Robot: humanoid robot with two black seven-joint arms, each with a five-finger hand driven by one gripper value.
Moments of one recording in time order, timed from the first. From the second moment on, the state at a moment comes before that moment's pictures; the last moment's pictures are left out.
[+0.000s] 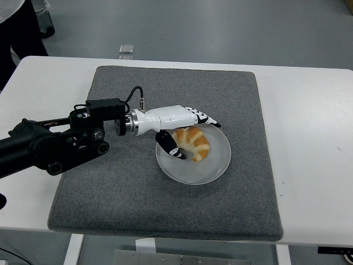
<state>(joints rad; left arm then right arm) -0.90 0.41 -0.34 -1.20 1.56 -0.06 -0.35 0.03 0.00 -0.15 0.12 0.03 -0.02 -0.06</state>
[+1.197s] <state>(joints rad) -0.94 0.69 -0.48 -1.11 0.39 -0.26 -0.33 0.03 0.00 -0.15 0.12 0.03 -0.02 -0.06</state>
